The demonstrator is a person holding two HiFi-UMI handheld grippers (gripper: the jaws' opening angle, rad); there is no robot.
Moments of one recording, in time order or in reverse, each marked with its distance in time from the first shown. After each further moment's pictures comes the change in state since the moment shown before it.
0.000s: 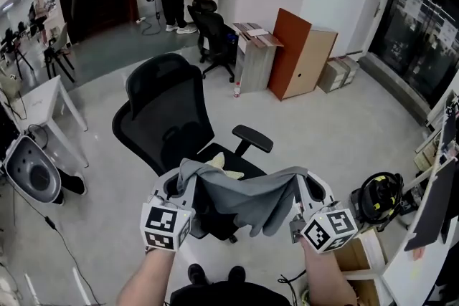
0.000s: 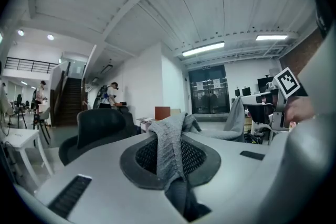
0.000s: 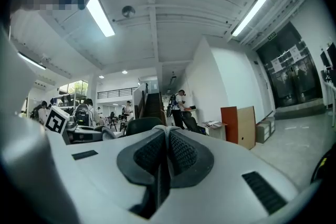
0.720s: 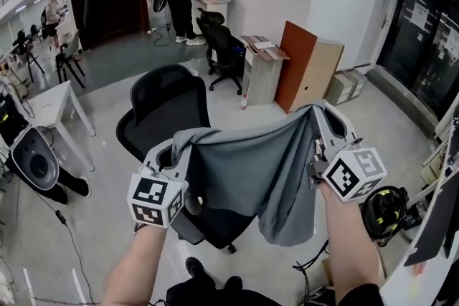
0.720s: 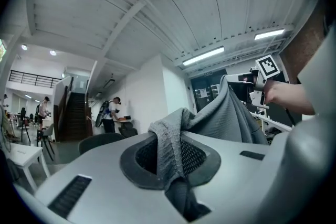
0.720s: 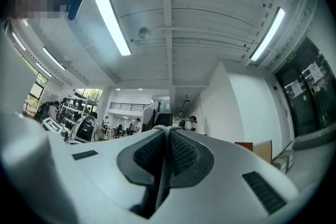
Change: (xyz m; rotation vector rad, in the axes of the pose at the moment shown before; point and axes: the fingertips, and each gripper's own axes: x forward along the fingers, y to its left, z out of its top) left arm 0.024 0.011 0.093 0.066 -0.117 0.064; right arm 0.055 -0.033 0.177 -0.150 -0.257 0.135
